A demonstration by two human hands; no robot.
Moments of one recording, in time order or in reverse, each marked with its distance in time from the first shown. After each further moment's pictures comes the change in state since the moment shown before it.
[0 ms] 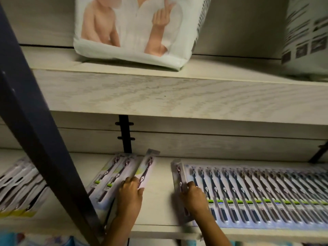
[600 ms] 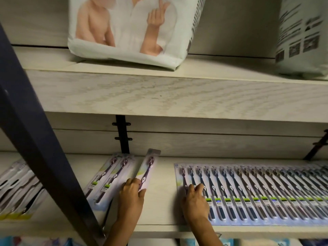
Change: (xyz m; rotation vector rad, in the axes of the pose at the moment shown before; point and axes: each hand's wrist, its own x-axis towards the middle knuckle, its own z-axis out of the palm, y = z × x) left_hand -0.007 0.022 -0.013 -0.056 0.019 -0.022; right_hand -0.016 0.008 0.010 -0.219 0.126 0.029
